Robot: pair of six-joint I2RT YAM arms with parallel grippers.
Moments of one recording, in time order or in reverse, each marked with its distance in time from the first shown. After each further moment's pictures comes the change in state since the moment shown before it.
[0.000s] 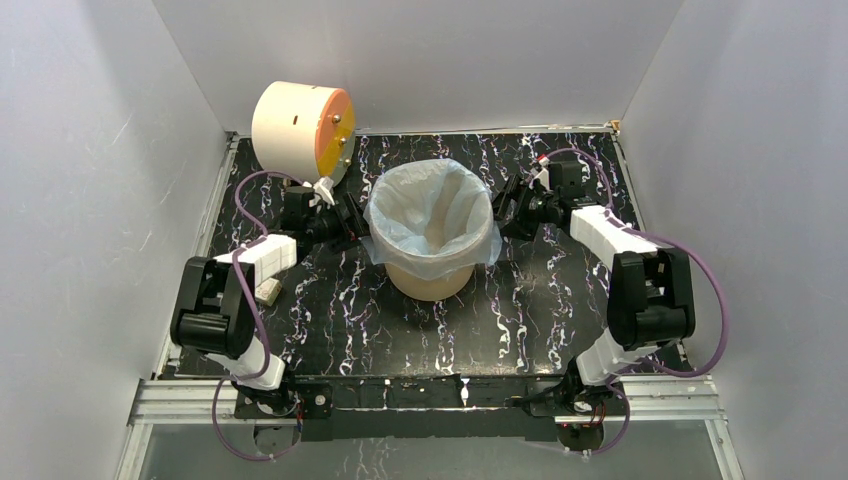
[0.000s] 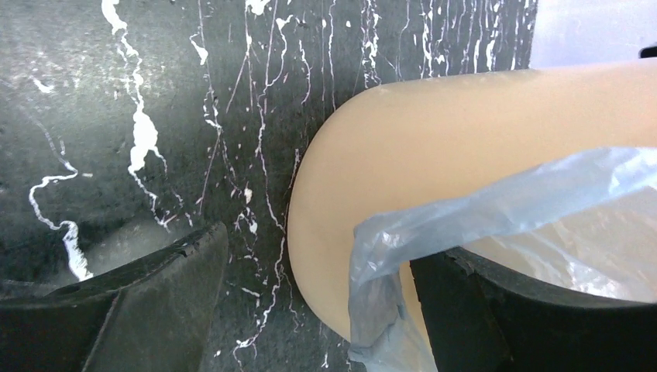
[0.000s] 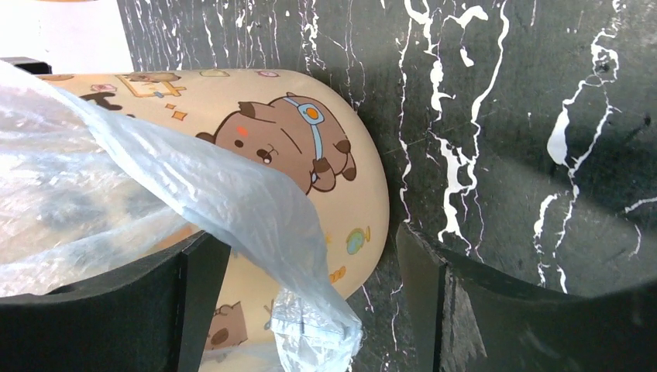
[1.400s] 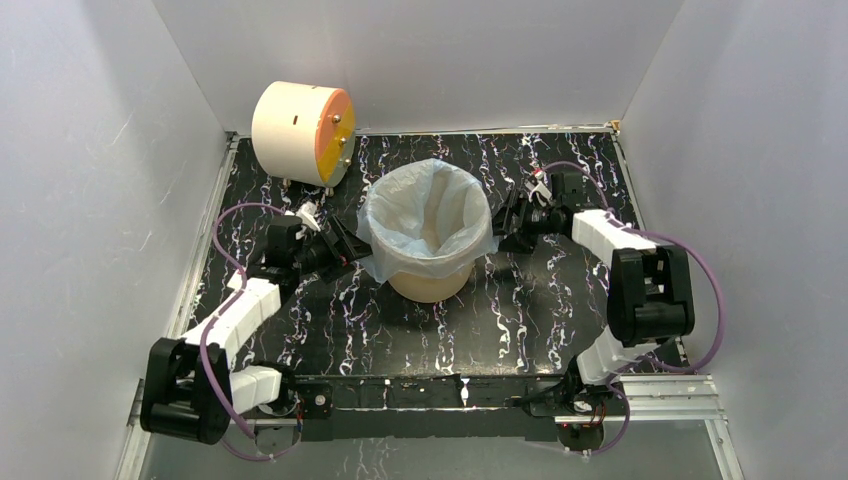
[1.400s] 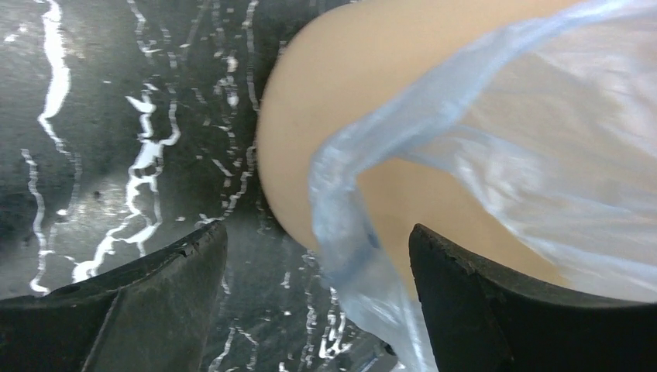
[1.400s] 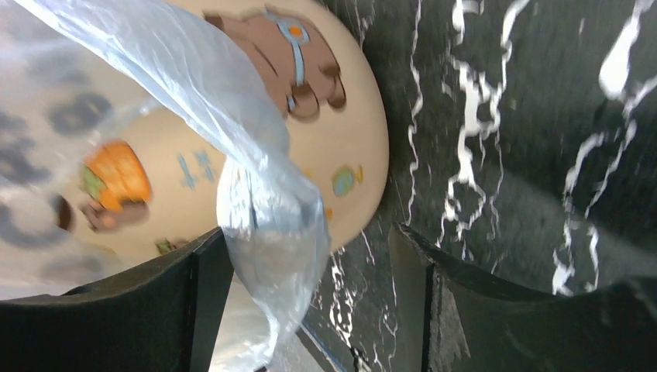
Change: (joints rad) left arm -0.014 -0.420 -0.241 -0.105 -0.042 -0.199; right arm -0.032 0.058 -0.009 -0.051 -0.182 -0.078
